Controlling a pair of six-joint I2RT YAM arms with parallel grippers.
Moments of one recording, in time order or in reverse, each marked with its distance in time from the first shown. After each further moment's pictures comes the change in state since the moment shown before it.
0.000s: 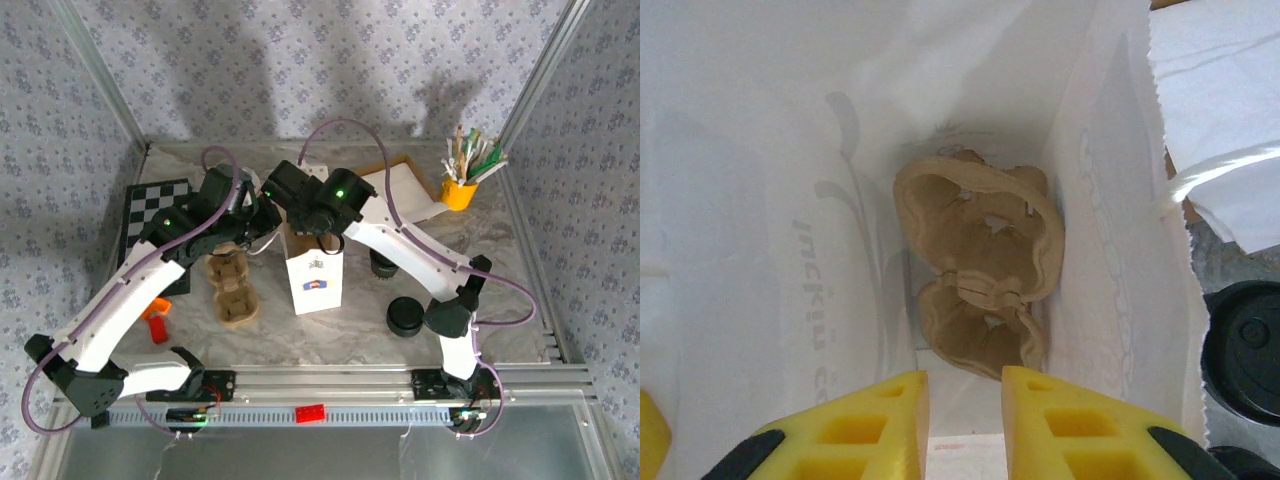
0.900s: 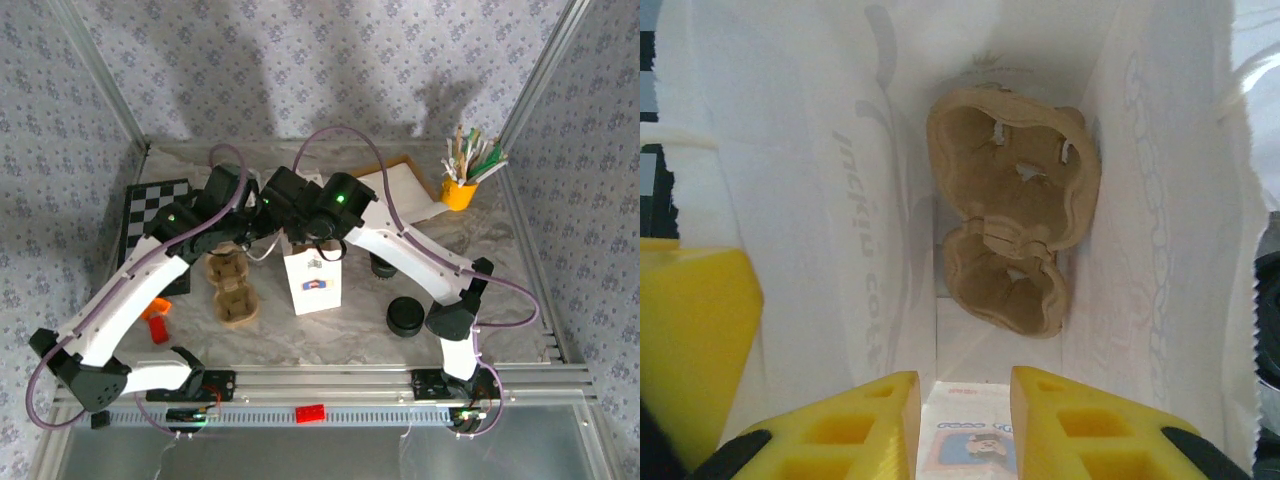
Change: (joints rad) left arm 0.000 0.036 0.025 -0.052 -0.006 0.098; right arm 0.033 -0.014 0.000 -0.031 -0.089 -0.028
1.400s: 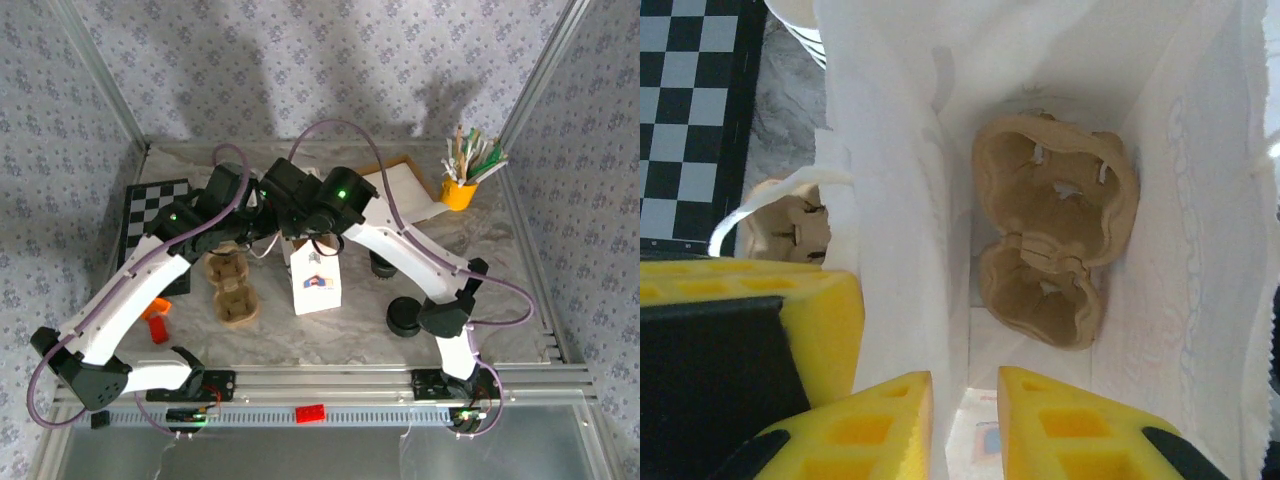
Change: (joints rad) left arm -0.001 0.002 0.000 0.003 0.017 0.014; right arm -0.001 0.063 0.154 -0.029 -0.031 -0.022
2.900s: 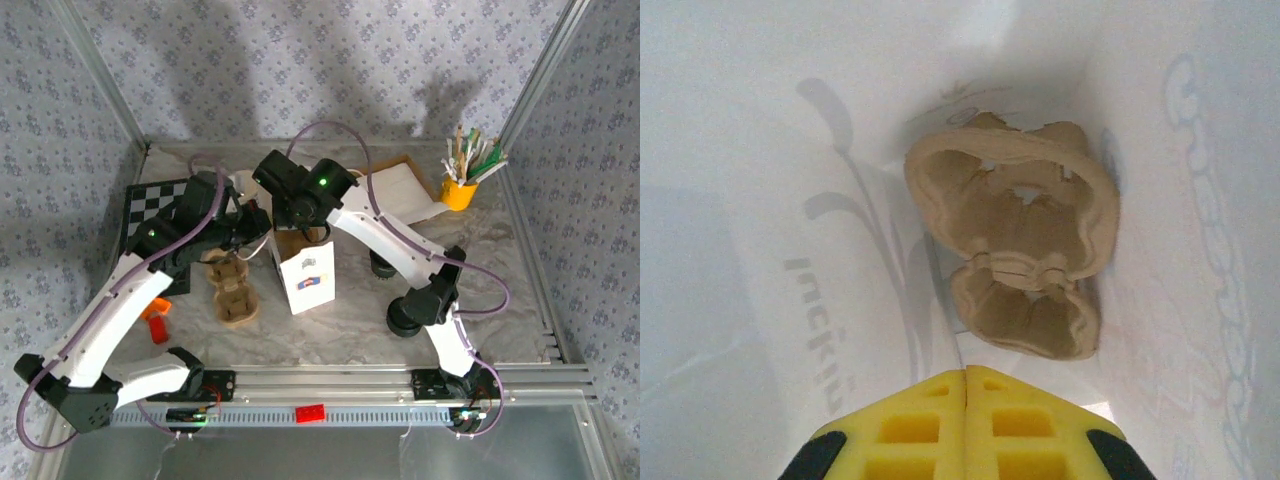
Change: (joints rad) left arm 0.071 -0.129 -0.113 0.068 0.082 -0.064; right arm -0.079 0.107 0.009 0.063 -0.082 0.019
